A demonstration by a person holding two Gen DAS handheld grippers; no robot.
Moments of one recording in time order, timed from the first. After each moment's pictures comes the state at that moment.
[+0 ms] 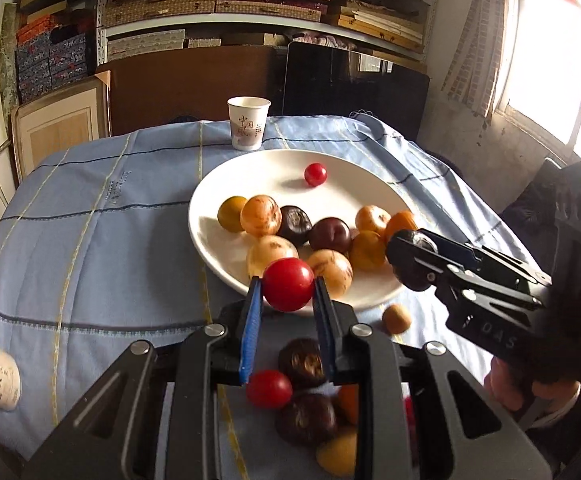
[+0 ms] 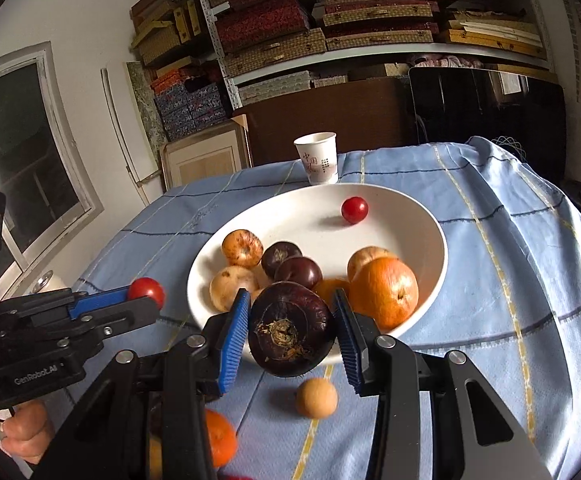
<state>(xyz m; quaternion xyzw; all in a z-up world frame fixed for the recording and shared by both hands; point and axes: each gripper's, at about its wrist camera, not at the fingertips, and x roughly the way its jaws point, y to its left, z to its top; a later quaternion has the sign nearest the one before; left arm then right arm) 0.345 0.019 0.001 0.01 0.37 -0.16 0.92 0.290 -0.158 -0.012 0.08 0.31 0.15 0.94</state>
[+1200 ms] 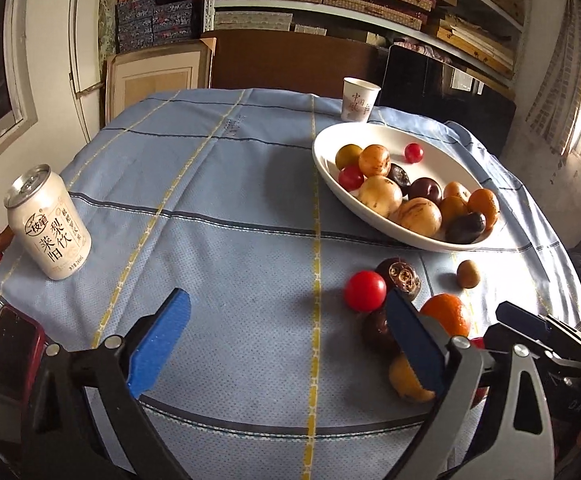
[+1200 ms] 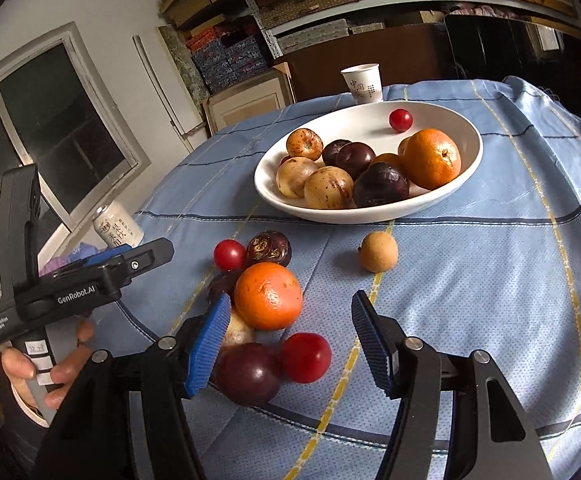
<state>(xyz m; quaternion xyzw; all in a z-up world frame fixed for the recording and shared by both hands) 0.266 0.073 -0.025 -0.05 0.38 0.01 0.92 0.216 -0.155 -0.039 0.11 0.39 0.25 0.88</state>
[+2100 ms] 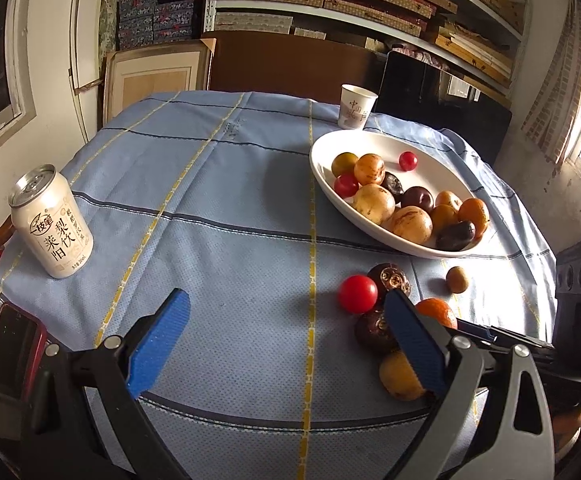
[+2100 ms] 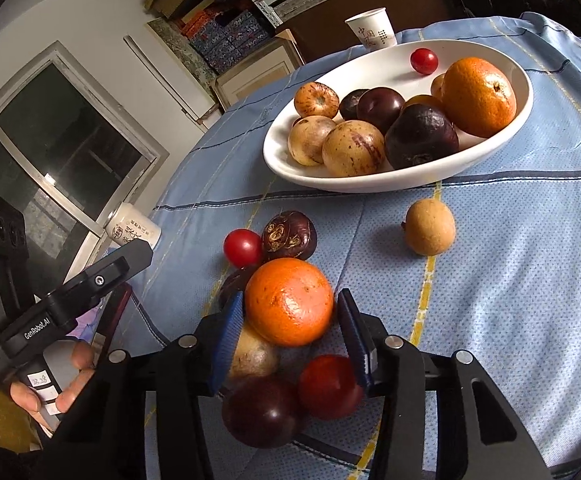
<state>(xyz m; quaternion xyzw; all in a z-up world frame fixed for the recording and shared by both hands) 0.263 0.078 -0.014 -0.06 0.38 0.00 0.92 0.250 -0.136 -0.066 0.17 0.45 0.29 0.83</state>
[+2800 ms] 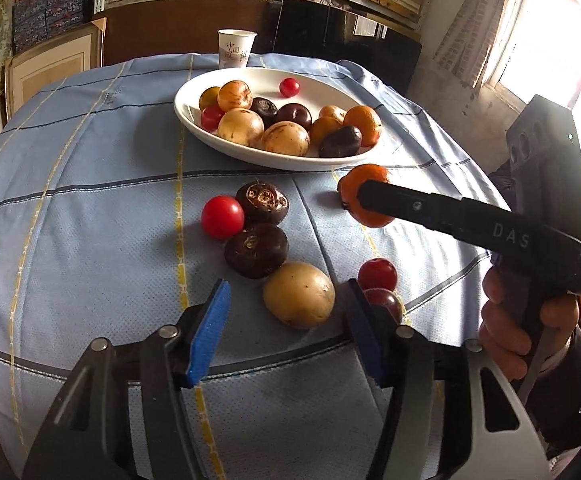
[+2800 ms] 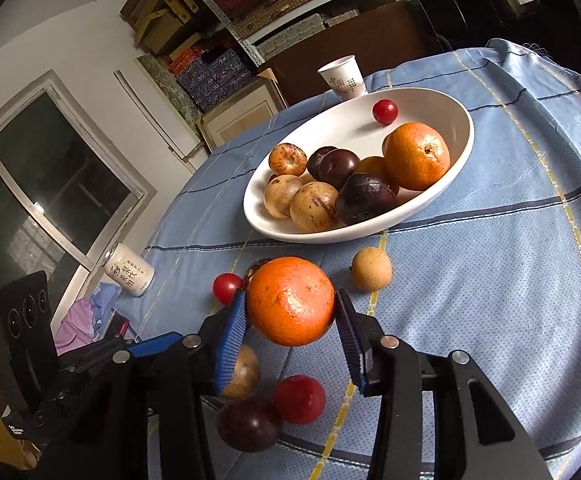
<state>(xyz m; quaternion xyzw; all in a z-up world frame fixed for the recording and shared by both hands) 0.248 0.022 -0.038 -0.03 0.45 -0.18 0.87 0.242 -0.171 -0.040 0.19 0.40 0.25 0.86</state>
